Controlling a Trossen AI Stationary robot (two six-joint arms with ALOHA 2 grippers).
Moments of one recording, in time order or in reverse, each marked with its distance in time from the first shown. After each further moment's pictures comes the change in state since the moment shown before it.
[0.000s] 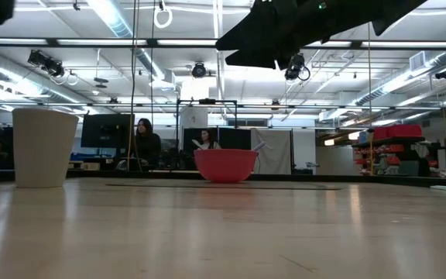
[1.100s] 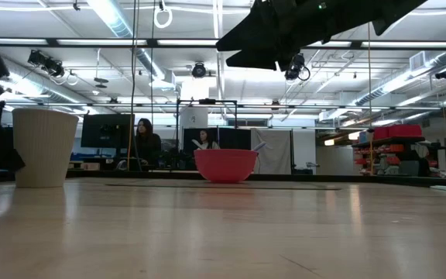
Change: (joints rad) left arm -0.103 0.412 -0.228 0.253 -0.448 -0.291; right arm 0.002 0.000 0.000 -0.007 0.008 0.025
